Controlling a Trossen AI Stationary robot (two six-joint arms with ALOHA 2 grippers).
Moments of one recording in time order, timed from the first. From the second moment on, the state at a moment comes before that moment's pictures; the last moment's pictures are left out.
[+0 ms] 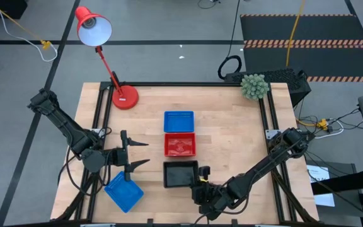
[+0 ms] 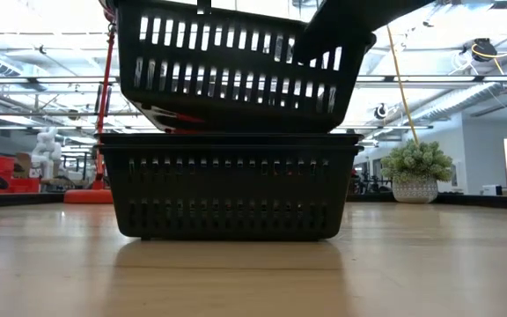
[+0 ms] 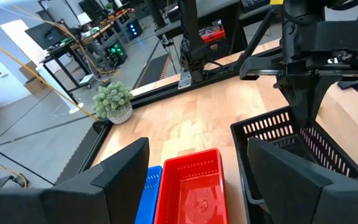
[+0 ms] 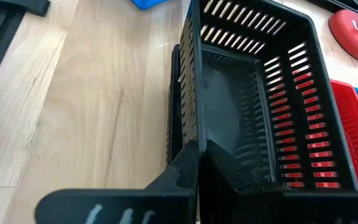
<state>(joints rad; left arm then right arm) -0.74 1.03 0.78 -0.08 -0.87 0.12 0.66 1.91 1.39 -0.46 0.65 0.33</state>
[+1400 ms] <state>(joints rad) -0.74 1.03 0.78 -0.08 -0.87 0.11 0.64 1.91 1.34 -0.31 0.57 0.30</state>
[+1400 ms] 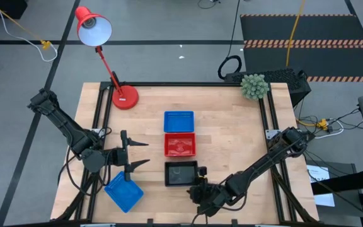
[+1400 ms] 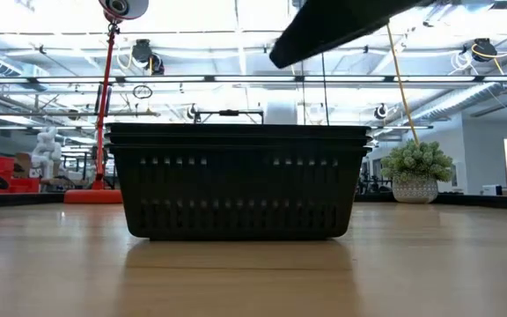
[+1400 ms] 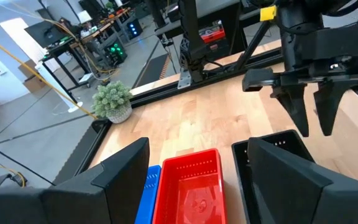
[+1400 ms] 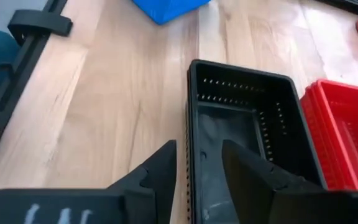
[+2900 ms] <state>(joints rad) -1.10 1.44 1.09 -0.83 -0.32 -0.54 0.60 1.64 1.34 -0.48 0.47 0.21</state>
